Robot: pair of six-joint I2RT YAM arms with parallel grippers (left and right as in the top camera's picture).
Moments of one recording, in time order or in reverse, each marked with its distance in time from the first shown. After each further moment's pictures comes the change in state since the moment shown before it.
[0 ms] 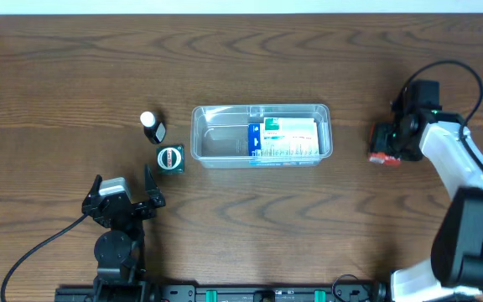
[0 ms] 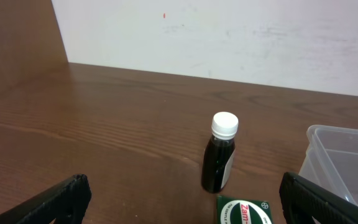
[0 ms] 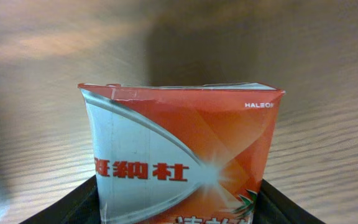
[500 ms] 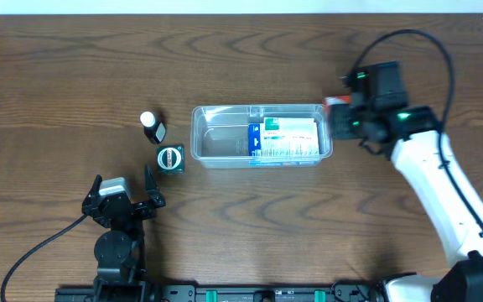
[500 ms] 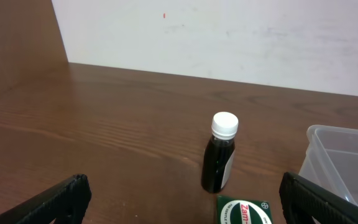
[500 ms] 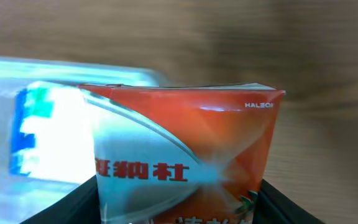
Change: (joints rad) left arm 0.000 0.000 0.000 0.000 0.000 0.000; right arm 0.333 -0.167 0.104 -0.041 -0.009 0.032
